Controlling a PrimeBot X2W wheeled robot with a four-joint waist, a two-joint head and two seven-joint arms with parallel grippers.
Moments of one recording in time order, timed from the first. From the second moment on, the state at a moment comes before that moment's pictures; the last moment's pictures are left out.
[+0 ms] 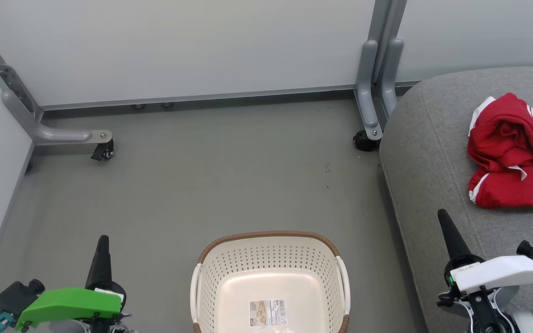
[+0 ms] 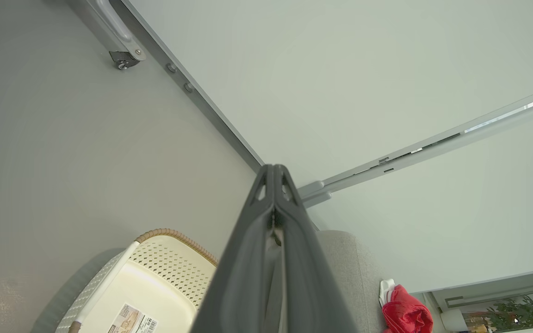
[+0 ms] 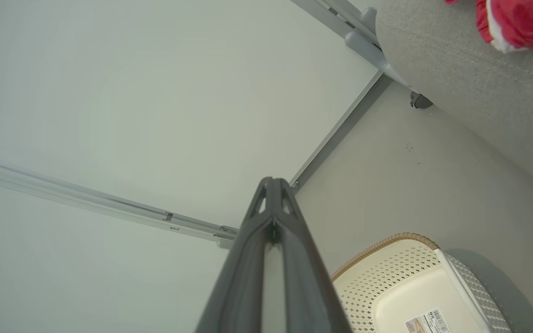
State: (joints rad) left arm -0.04 0.06 0.04 0.26 -1.08 -0.11 -0.02; right arm -0.01 -0.08 -0.02 0.12 1.12 0.13 0.03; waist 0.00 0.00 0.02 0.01
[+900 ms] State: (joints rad) left arm -0.07 0.06 0.07 0.25 -1.34 -0.12 0.04; right arm -0.05 -0.08 -0.04 0.18 1.37 0.13 0.05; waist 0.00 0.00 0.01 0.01
